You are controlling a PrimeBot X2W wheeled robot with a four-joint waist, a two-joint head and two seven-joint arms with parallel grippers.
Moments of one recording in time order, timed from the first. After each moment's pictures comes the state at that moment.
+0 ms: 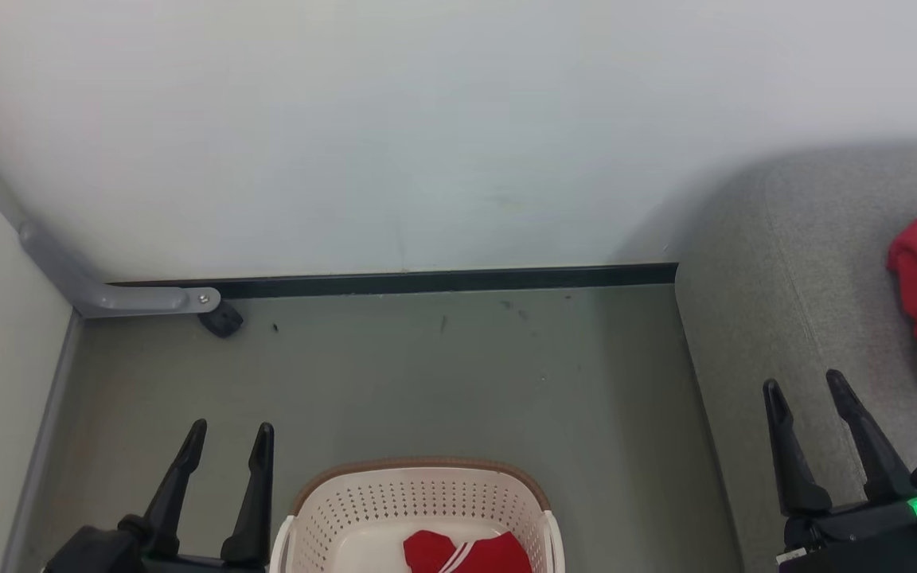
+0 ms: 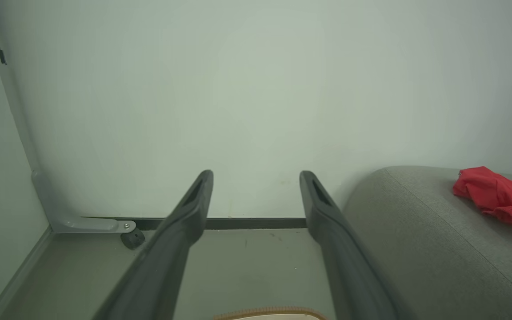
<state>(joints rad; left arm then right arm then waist) -0.04 0.35 -0.35 -0.07 -0.62 0.12 -0.25 -0.06 -0.39 0.31 -0.06 0.49 -0.11 -0.25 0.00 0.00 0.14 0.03</state>
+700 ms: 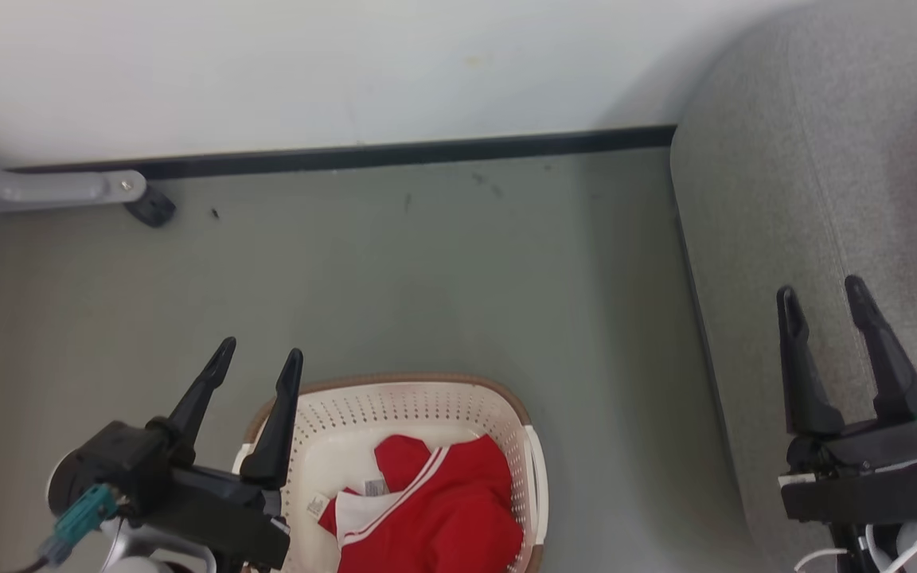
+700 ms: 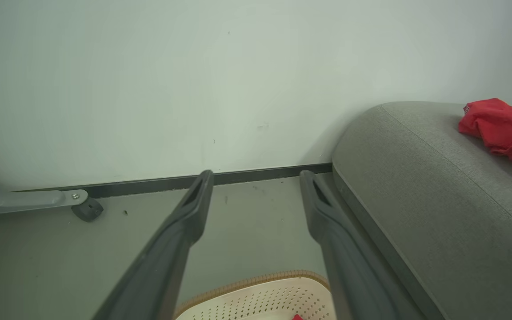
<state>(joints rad) -0.25 0.37 -0.41 0.00 -0.60 0.07 -0.14 -0.21 -0.37 0.28 -0.12 0.48 -0.09 -0.26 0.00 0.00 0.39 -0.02</state>
